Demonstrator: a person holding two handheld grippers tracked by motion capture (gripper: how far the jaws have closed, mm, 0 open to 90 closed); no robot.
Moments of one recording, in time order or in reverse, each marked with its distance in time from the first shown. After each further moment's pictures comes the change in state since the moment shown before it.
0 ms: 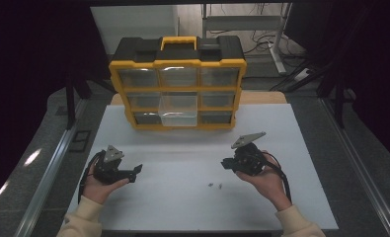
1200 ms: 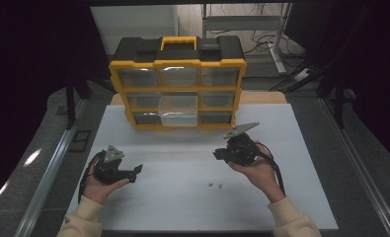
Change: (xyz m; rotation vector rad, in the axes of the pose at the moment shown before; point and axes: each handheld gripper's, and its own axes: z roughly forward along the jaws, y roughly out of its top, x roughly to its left) left arm 0.000 0.000 0.000 0.001 0.000 0.002; right arm 0.003 0.033 0.002 -0.048 0.010 -0.030
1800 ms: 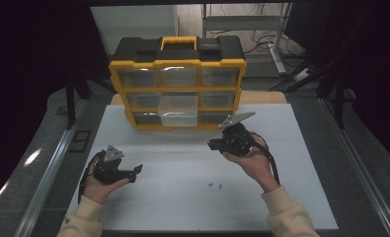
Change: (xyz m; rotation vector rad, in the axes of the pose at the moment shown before) left arm 0.001 0.000 0.001 -0.002 -0.003 -0.011; right arm -0.002 0.030 -0.002 -0.045 0.006 -0.019
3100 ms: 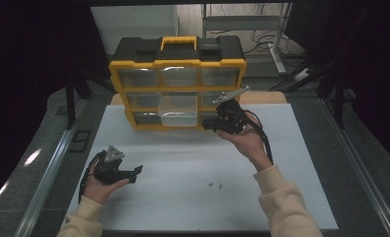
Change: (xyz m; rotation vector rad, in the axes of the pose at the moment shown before) left arm 0.000 -0.001 0.002 0.012 -0.002 0.009; right arm -0.014 0.056 -0.005 -0.046 -0.003 0.011
